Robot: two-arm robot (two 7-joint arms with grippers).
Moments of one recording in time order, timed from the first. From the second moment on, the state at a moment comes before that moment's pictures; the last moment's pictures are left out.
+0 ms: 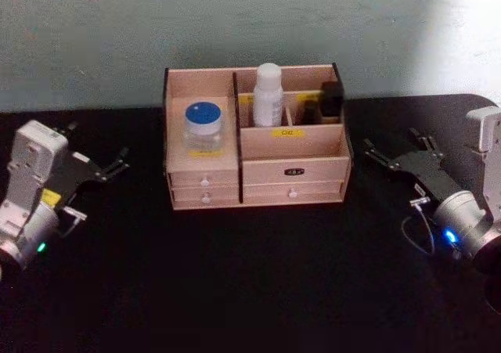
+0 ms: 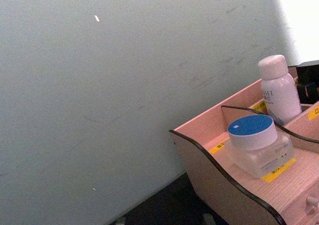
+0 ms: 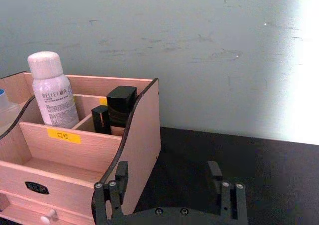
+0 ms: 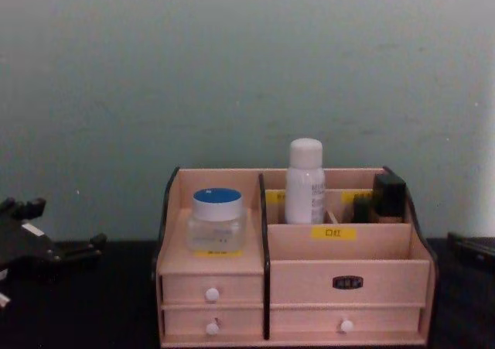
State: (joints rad) left arm -0.20 0.60 0.45 -1.41 -0.25 -0.12 0.03; right arm 0.16 0.34 -0.21 -1.34 0.37 -0.07 0.20
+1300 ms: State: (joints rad) left arm -0.20 0.60 0.45 -1.41 -0.25 -0.12 0.03; right arm 0.16 0.34 -0.21 -1.34 0.37 -0.07 0.20
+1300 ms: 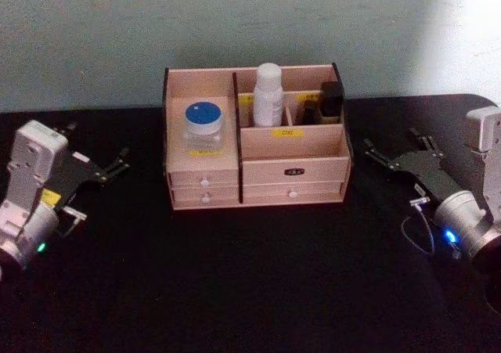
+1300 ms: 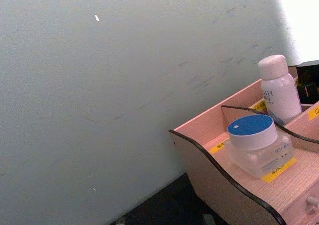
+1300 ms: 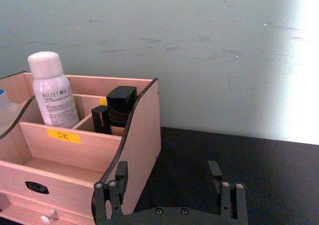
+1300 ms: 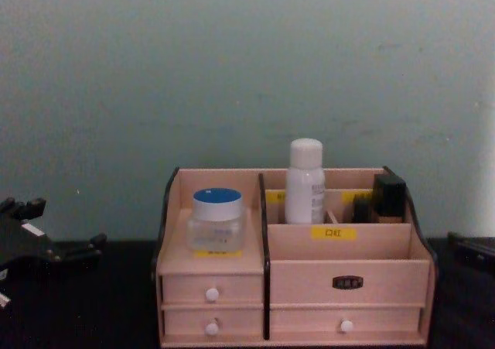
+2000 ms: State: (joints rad) left arm -0.20 0.60 0.45 -1.41 -0.25 -0.12 0.03; right arm 0.16 0.34 -0.21 -1.34 0.37 -0.07 0.20
